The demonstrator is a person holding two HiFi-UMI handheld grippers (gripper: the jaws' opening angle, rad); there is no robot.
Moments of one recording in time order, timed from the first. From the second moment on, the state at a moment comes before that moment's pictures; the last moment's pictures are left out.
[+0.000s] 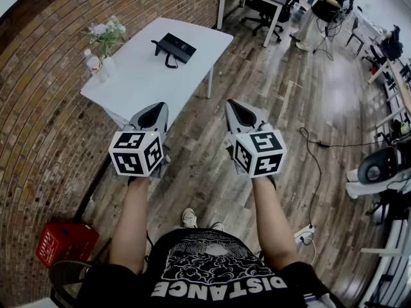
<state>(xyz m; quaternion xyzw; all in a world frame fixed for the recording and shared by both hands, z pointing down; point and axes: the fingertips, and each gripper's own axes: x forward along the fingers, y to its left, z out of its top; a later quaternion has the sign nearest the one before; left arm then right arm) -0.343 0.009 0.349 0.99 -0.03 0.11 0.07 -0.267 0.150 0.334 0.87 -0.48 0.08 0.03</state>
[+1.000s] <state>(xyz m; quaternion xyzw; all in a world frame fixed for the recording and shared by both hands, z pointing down) -0.273 -0.057 0.363 0.99 0.03 0.10 0.09 -0.213 0.086 0.352 0.89 -0.45 0.09 0.04</state>
